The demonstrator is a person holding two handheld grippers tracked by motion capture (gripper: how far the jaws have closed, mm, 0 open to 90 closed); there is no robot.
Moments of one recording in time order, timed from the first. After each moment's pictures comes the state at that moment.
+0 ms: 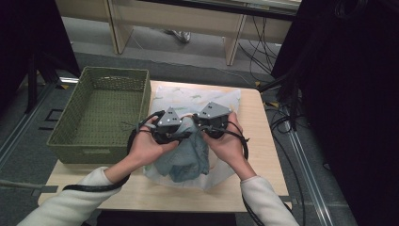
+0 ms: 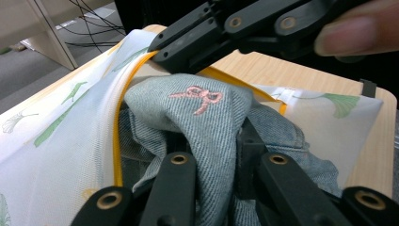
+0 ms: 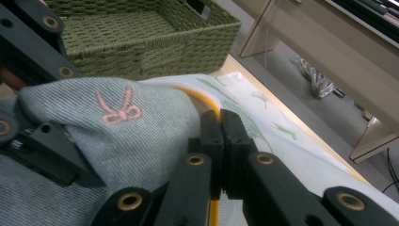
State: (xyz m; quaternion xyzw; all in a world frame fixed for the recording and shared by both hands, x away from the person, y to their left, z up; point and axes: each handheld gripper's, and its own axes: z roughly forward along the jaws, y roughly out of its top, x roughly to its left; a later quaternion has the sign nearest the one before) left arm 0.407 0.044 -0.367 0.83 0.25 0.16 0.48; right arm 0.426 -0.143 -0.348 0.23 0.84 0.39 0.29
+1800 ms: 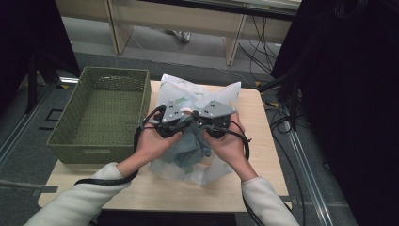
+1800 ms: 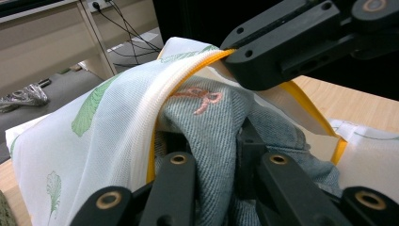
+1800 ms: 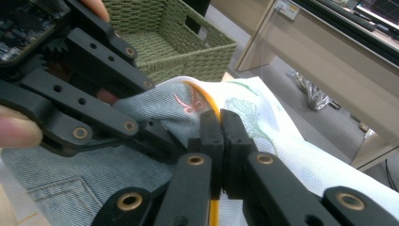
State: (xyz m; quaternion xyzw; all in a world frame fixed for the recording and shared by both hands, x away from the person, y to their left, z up) left arm 0.427 0.035 -0.374 0.79 0.28 0.24 0.49; right arm 0.418 -0.143 -0.335 0.22 0.83 0.42 0.30
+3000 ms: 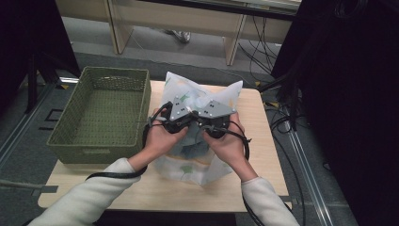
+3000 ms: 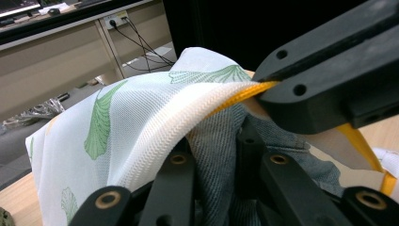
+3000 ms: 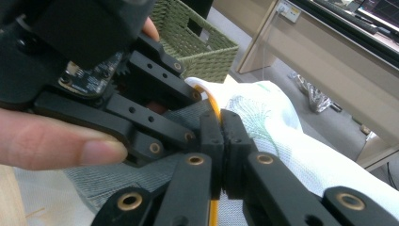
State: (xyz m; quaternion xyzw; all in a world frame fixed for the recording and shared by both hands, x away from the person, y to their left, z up) left arm 0.446 0.019 -0.382 0.77 0.27 0.28 0.50; right arm 0.416 -0.142 -0.333 0.22 0.83 0.42 0.30
